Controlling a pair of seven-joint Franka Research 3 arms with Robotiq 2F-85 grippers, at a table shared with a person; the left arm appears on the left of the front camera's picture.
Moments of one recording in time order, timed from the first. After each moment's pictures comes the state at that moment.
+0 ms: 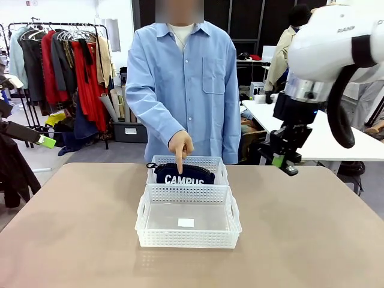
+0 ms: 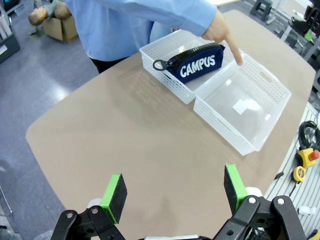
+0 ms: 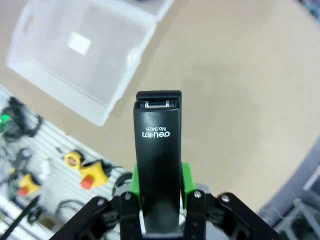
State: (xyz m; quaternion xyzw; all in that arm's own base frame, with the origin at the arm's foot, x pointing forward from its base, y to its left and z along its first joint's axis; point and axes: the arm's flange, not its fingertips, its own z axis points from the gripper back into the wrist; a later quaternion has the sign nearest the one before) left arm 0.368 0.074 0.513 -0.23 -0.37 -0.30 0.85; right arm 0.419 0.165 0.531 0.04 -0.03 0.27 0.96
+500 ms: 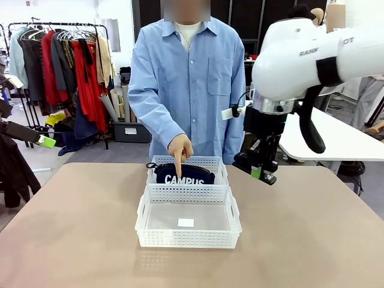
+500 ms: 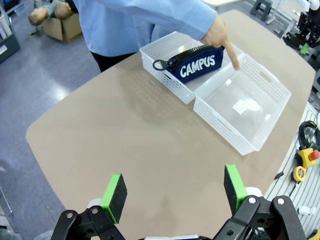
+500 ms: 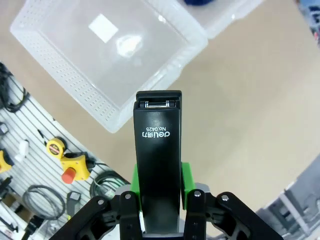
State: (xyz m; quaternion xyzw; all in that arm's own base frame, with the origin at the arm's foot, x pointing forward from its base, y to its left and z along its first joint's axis) left arm 0.368 0.074 0.513 -0.23 -0.37 -0.30 0.85; right arm 0.413 0.241 0.505 -0.01 -0.02 0.39 0.92
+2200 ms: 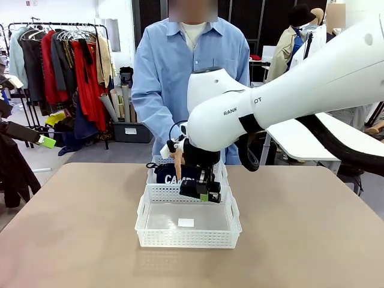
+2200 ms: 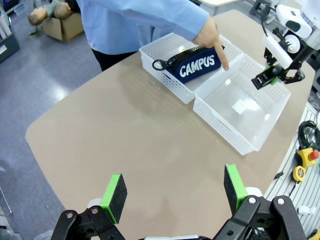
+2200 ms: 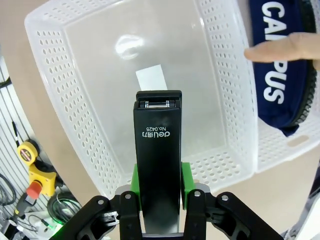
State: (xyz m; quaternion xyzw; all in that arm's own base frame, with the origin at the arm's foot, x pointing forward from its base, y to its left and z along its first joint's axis) left arm 0.368 0.074 0.513 -0.23 -0.37 -0.30 0.85; right arm 0.430 0.374 0.414 -0.04 -0.02 0.59 0.80
